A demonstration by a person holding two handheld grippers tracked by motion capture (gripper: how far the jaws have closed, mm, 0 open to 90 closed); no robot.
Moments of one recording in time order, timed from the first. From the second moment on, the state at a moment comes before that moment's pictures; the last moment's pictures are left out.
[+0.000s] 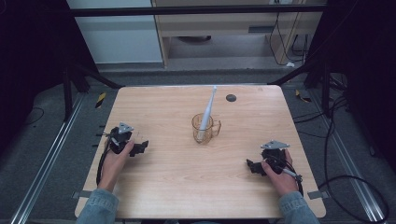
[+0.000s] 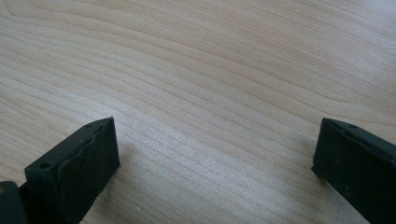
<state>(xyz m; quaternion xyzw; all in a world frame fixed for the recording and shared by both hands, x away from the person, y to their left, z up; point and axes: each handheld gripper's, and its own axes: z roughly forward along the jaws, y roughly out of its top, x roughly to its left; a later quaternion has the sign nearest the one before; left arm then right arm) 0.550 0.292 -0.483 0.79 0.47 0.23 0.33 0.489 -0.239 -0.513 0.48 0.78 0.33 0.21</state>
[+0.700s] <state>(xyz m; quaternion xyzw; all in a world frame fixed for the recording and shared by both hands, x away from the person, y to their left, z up) 0.559 0.301 -0.499 0.78 0.49 0.23 0.32 0.488 -0.239 -0.512 0.48 0.78 0.33 0.20</state>
